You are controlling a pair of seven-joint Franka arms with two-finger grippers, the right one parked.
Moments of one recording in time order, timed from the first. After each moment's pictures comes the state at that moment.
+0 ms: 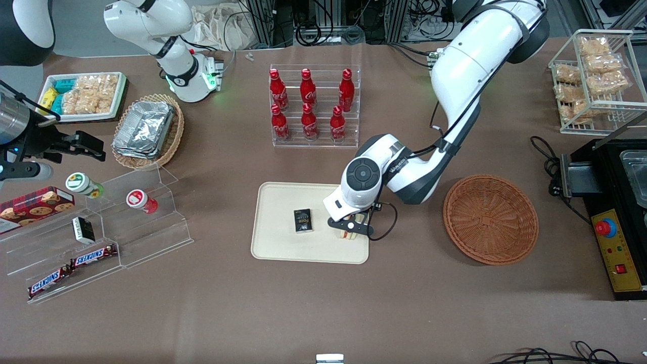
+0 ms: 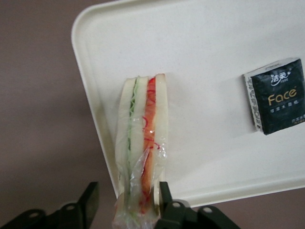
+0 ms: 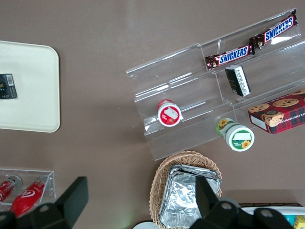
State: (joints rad) arm -0.33 0.77 -0.43 -1.41 0.27 2.04 -0.55
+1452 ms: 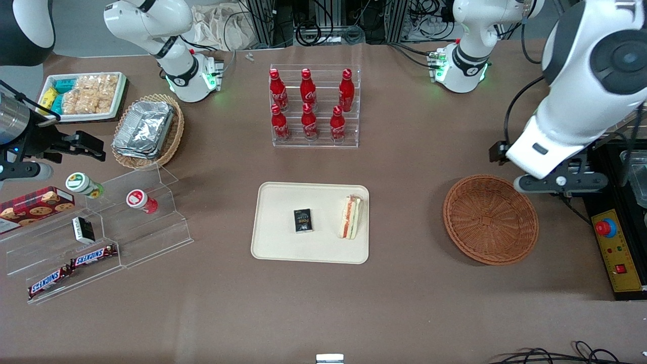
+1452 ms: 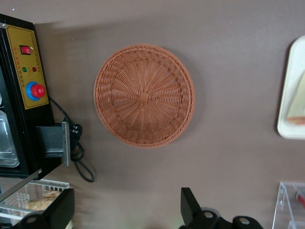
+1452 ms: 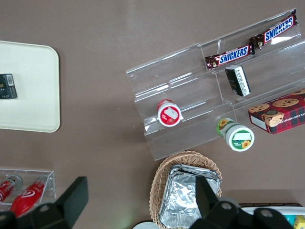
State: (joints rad) arm 0.05 0.18 -0.35 -1.39 0.23 1.43 -0.21
